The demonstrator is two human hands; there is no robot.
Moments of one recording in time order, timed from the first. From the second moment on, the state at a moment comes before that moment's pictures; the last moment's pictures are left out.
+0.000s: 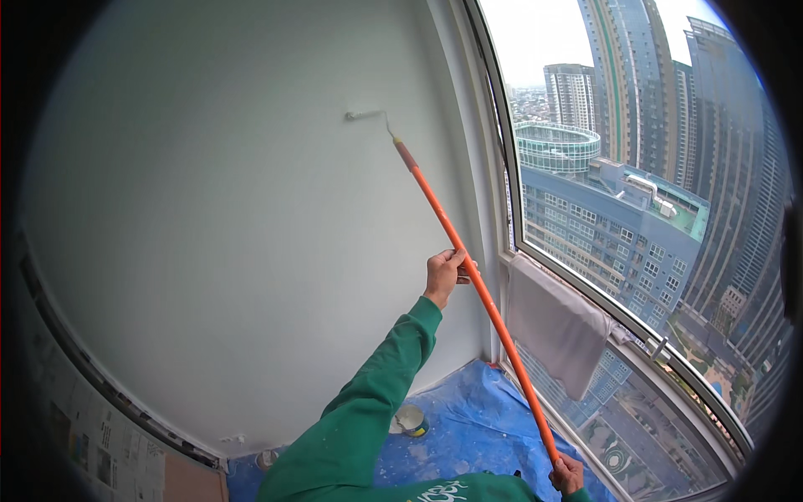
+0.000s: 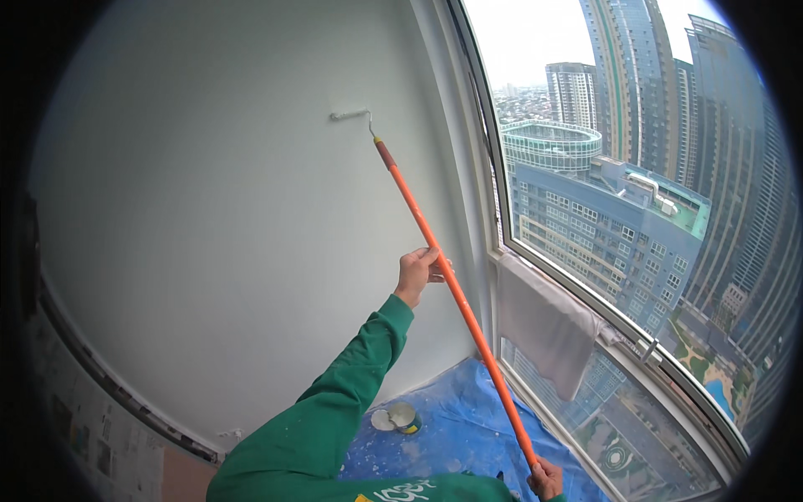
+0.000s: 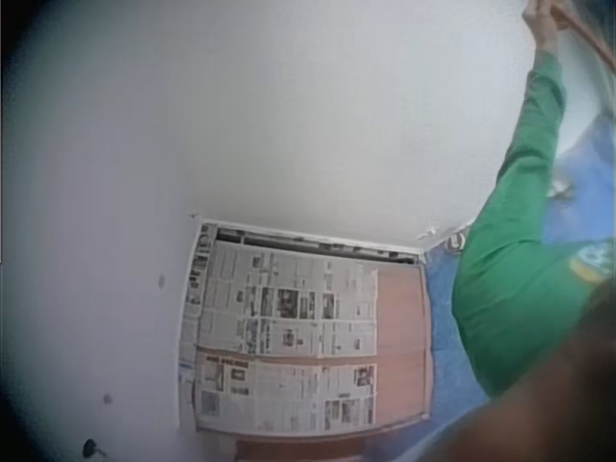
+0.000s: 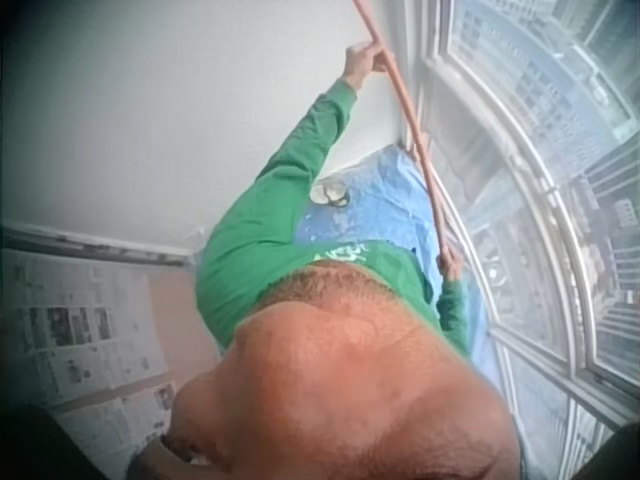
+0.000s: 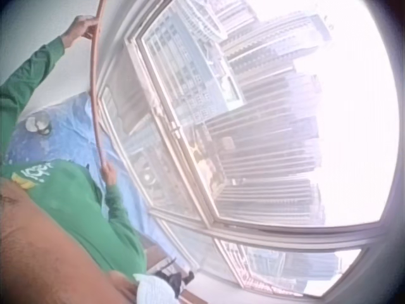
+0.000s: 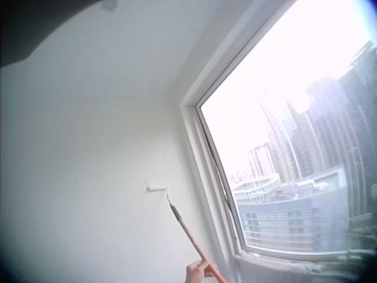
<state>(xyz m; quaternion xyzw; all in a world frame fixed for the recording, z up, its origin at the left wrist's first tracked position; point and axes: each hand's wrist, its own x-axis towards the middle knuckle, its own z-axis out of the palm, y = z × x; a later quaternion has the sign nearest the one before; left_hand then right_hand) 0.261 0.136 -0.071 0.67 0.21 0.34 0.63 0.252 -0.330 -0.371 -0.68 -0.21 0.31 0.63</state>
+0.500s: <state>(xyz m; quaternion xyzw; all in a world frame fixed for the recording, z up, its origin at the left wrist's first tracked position) 0.206 0.112 -0.177 0.66 0.25 0.25 0.66 0.307 -0.200 -0.250 -0.57 -0.30 0.26 0.72</state>
